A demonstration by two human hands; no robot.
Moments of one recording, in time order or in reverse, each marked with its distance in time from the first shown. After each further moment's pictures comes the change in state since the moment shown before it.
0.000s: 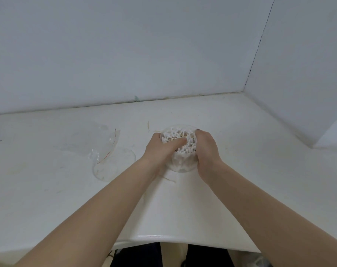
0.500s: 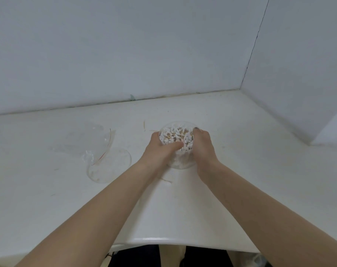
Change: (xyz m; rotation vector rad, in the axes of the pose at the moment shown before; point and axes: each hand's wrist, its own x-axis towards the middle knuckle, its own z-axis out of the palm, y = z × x) left_hand -0.001 -0.007 0.006 -0.045 -0.043 0.066; right_hand 0.004 0.000 -0.002 -0.103 -0.007 -0.020
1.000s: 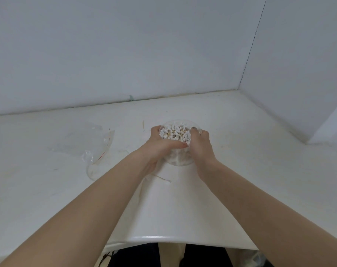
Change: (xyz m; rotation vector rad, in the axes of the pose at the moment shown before) left_hand 0.011 0.016 -0.001 -0.020 -0.118 -0.054; right_hand 0.001 -0.003 -0.004 -0.063 0.032 -0.034
